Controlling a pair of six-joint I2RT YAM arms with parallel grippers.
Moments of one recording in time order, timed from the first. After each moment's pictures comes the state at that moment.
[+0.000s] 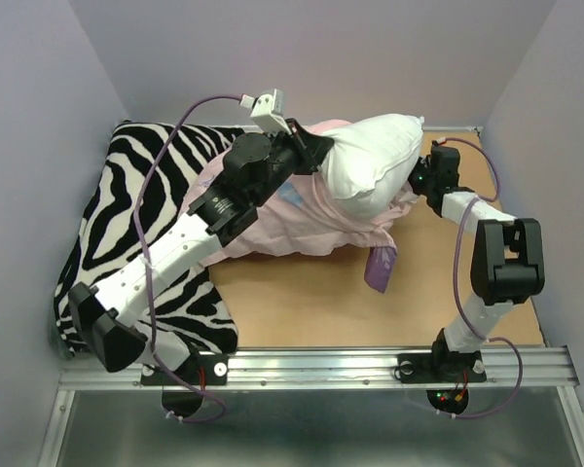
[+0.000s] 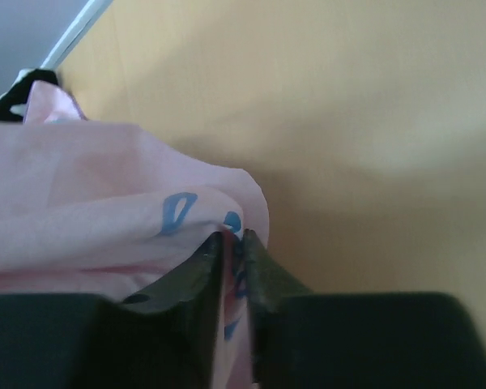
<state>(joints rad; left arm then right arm) -0.78 1.35 1.42 -0.02 -0.13 -0.63 0.01 1.76 1.11 0.09 -0.34 0.70</state>
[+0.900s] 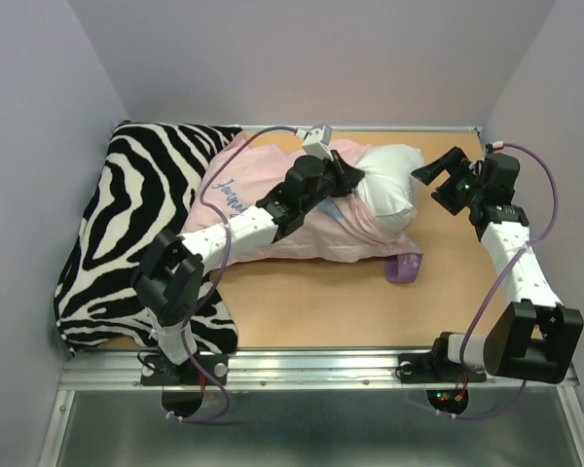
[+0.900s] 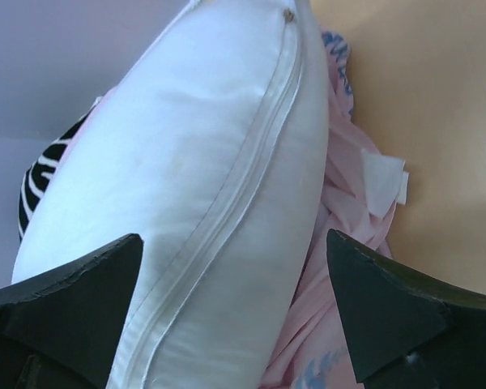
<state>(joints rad) -0.80 1.74 1.34 0.30 -0.07 -0.74 -0.16 1.27 1.02 -0.23 -0.40 0.72</state>
